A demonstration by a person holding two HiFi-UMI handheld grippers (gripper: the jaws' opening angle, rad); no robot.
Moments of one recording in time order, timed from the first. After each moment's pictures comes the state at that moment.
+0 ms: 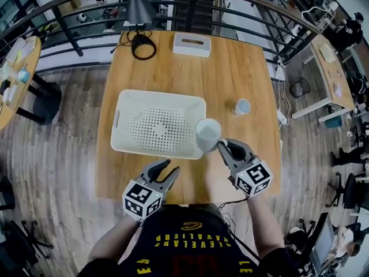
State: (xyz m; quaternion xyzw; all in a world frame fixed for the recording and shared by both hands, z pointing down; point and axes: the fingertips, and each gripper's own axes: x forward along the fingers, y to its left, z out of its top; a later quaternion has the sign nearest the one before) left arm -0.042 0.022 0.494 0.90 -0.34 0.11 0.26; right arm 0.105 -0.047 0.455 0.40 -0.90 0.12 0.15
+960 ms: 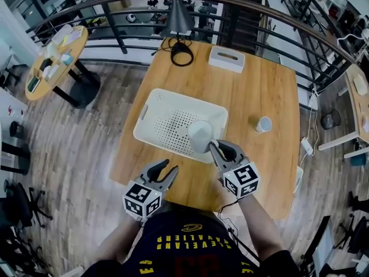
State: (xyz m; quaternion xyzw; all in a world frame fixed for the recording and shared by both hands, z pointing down) left arm -0.078 0.039 0.464 0.84 -0.49 0.12 0.23; right arm 0.032 -0.055 0.449 0.30 -0.94 0.10 0.12
